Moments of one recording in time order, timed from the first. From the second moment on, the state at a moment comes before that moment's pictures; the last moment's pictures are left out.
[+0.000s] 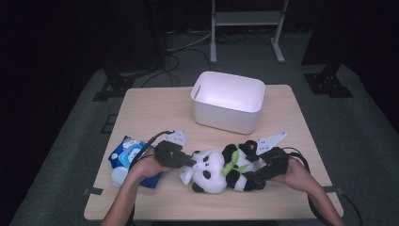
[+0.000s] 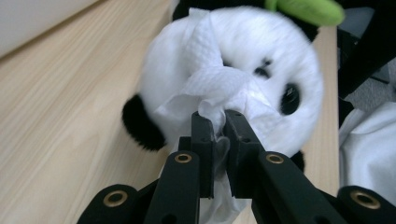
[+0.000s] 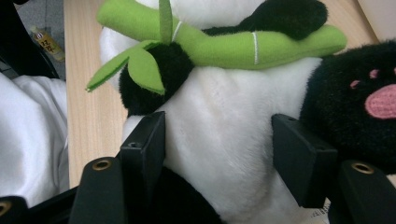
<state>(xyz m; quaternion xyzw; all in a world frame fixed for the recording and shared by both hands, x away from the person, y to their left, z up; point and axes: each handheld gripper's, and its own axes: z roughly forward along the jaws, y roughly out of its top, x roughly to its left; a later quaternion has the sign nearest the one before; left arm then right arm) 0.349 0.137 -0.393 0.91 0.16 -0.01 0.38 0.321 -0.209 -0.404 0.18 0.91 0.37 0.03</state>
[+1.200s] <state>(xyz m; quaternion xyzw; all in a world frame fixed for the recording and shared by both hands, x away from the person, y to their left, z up) 0.370 0.009 -0.366 0.93 0.05 -0.04 0.36 0.316 -0.209 -0.401 0.16 0.91 0.37 0.04</state>
